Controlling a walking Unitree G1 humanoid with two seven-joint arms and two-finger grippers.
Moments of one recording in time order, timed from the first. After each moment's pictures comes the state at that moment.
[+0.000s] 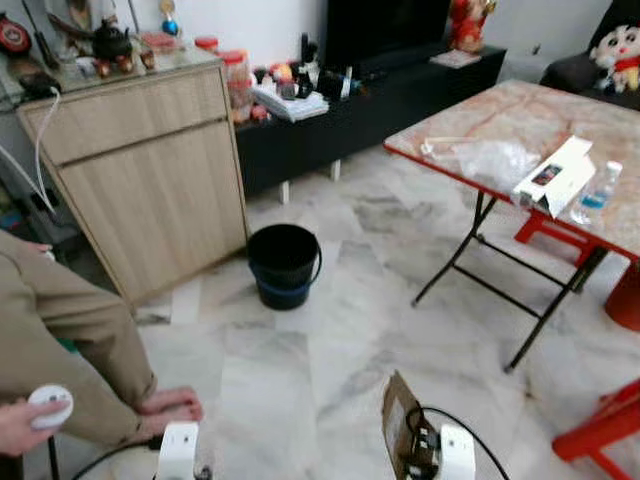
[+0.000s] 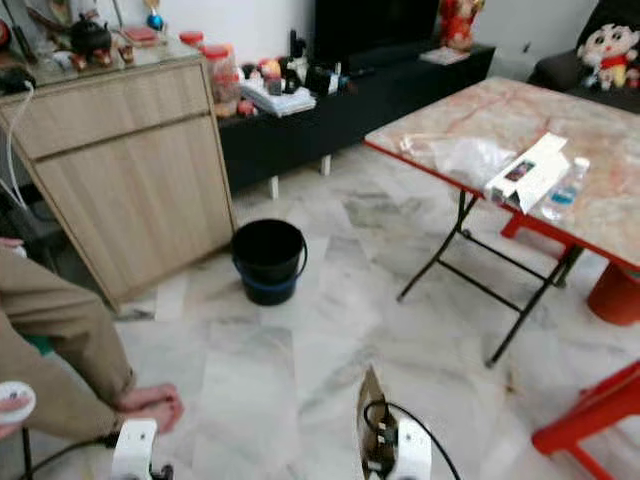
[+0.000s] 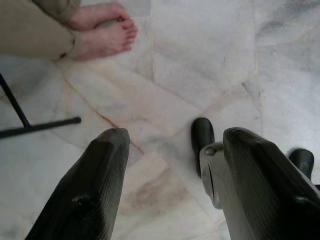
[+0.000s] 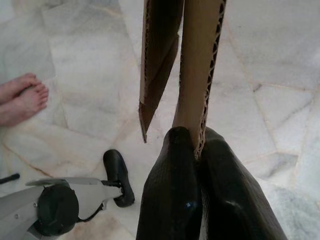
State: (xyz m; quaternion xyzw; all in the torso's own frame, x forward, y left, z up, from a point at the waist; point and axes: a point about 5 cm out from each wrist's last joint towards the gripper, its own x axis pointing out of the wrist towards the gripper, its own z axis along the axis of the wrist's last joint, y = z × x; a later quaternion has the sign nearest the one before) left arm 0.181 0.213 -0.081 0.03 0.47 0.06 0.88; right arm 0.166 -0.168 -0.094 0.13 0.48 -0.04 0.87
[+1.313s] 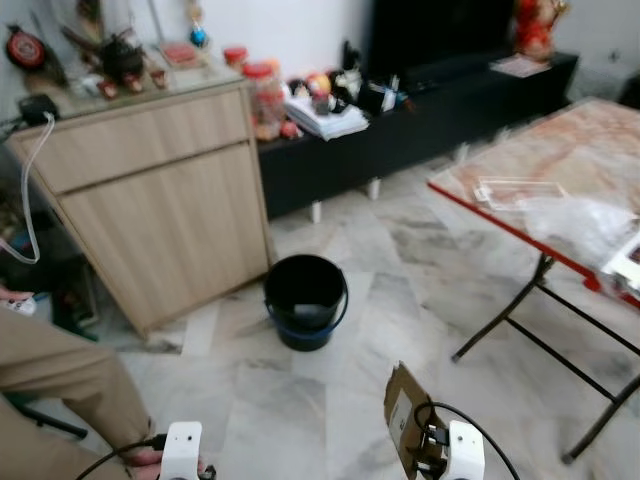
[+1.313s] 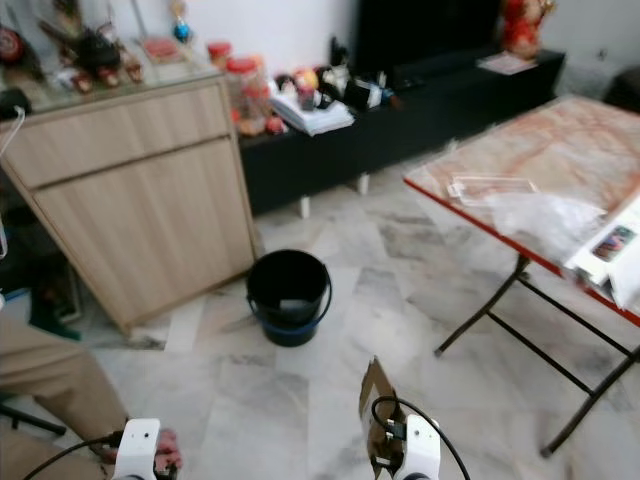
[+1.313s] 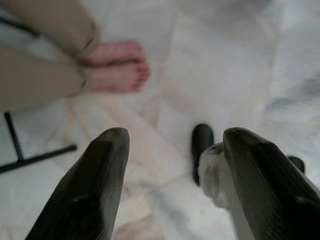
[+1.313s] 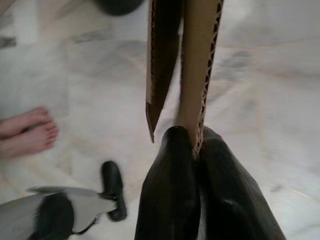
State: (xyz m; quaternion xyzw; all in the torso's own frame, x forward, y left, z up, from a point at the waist) left arm 0.181 0.214 -0.081 0.03 0.47 0.07 0.88; right arm 0.171 -0.169 -0.091 0.12 0.47 -0.03 0.87
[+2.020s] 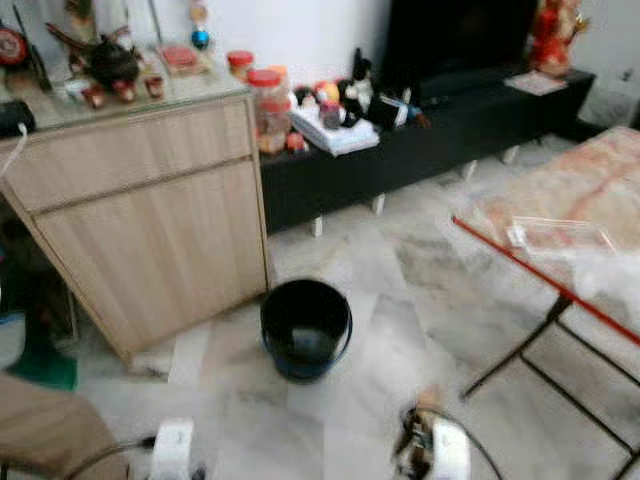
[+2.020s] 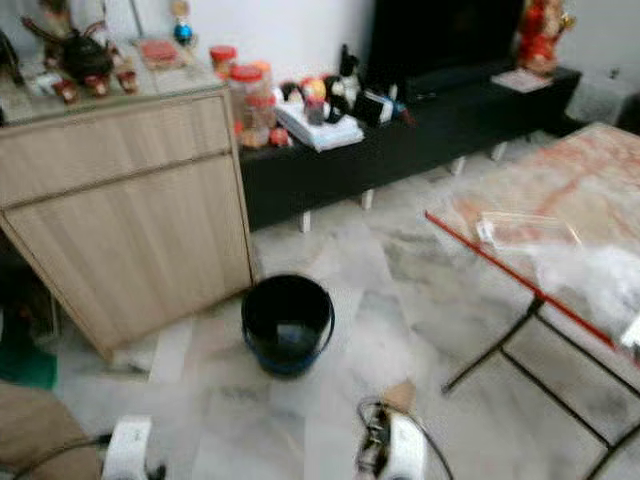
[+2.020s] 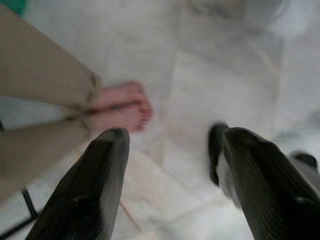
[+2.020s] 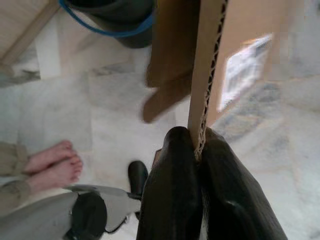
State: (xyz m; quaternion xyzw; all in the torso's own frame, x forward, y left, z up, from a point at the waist) left arm 0.180 0.223 -0.080 0.04 0.47 0.07 0.88; right arm 0.175 -0.152 -0.090 0.13 0.46 -0.01 0.88
